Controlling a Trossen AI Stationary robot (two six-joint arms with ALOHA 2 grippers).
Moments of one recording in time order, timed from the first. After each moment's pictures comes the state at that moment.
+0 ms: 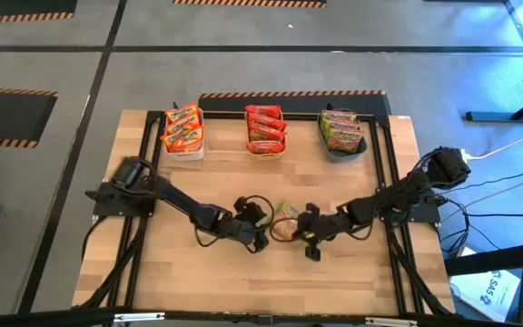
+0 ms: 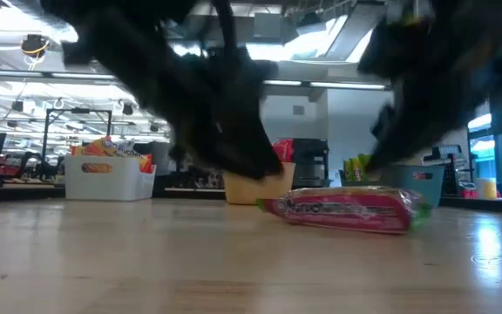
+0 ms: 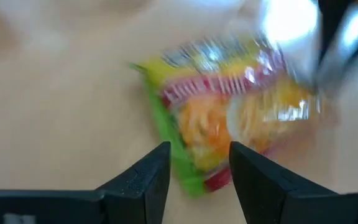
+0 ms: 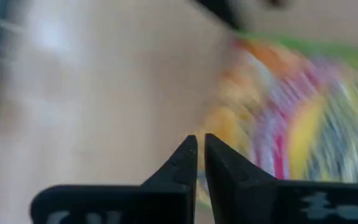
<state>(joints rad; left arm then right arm) -0.34 1.95 0.97 0.26 -0.58 -0.68 0.39 1.57 0.66 0.11 0.16 0.54</state>
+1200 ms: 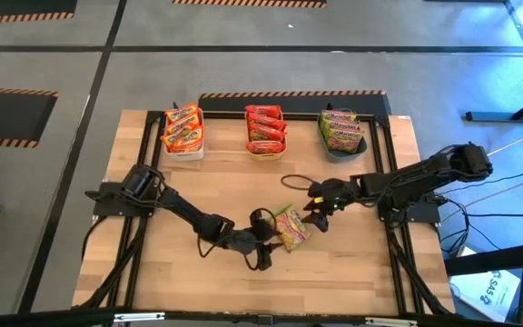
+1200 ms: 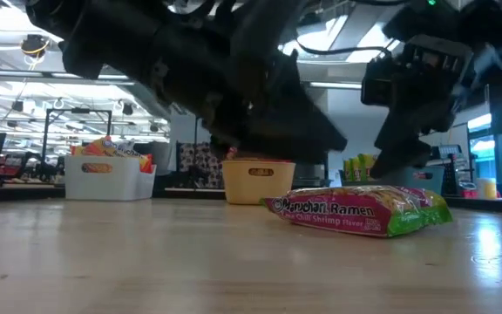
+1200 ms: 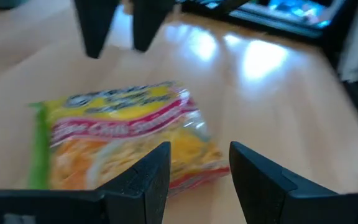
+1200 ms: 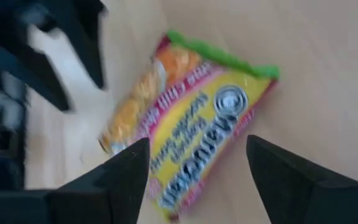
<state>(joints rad) -0.40 2.03 1.03 0.56 -0.47 -0.44 0.11 1.31 0.52 0.01 -0.16 0.60</state>
